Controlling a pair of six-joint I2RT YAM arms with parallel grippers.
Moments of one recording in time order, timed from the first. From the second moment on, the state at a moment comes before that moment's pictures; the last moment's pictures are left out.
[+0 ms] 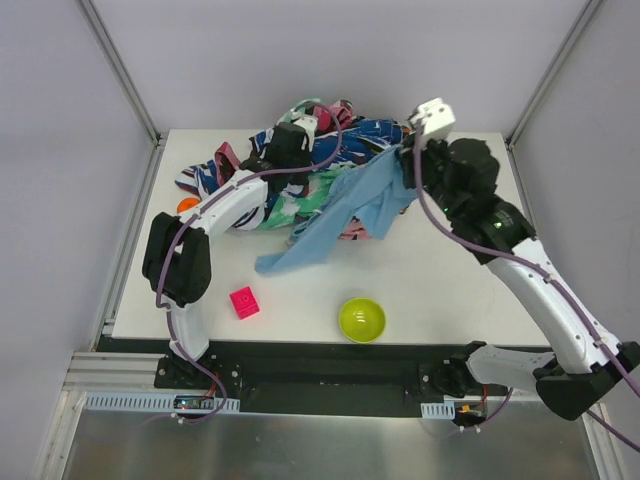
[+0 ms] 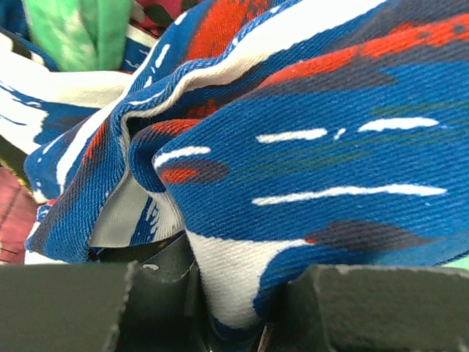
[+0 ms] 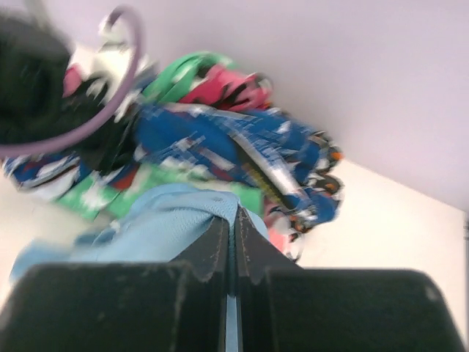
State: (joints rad) left arm -0.50 1.87 1.59 -0.35 -0.13 -0.10; right arm 0.66 1.18 1.37 -0.34 0.18 -0.12
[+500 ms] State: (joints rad) left arm -0.53 1.87 1.54 -0.37 -0.11 -0.16; right arm 0.40 1.13 1.83 -0.43 0.28 -0.13
